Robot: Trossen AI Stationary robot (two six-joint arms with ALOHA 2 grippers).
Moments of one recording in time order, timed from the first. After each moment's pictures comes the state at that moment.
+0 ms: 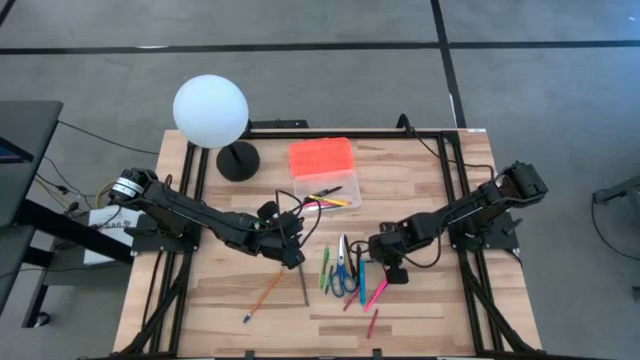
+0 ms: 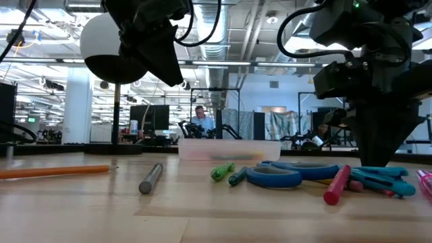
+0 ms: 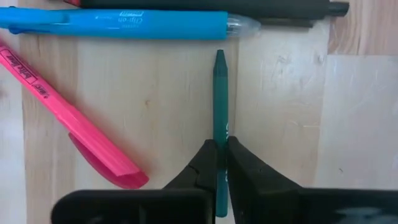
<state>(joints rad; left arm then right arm) -0.32 1.60 1.14 -0.63 -0.56 -0.69 0.31 1.59 0.71 -0.45 -0.10 0.24</state>
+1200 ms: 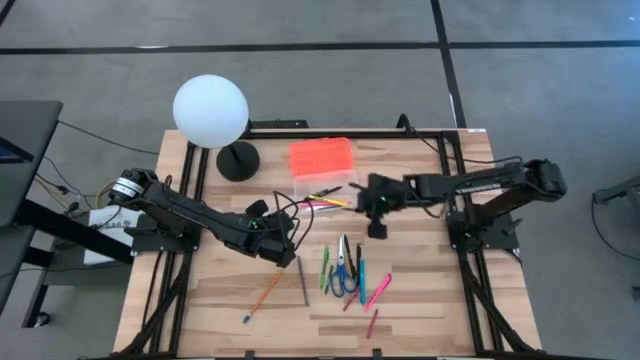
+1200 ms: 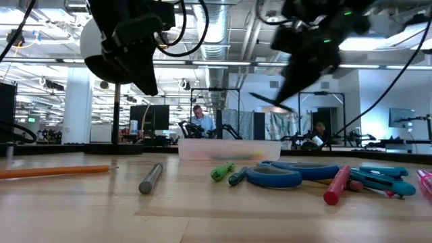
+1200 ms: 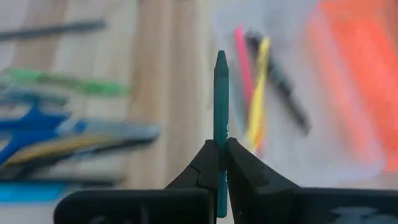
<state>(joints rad) -0.33 1.60 1.14 -0.84 -0.56 -0.79 -0.07 1.40 0.85 -0.32 0.03 -0.14</state>
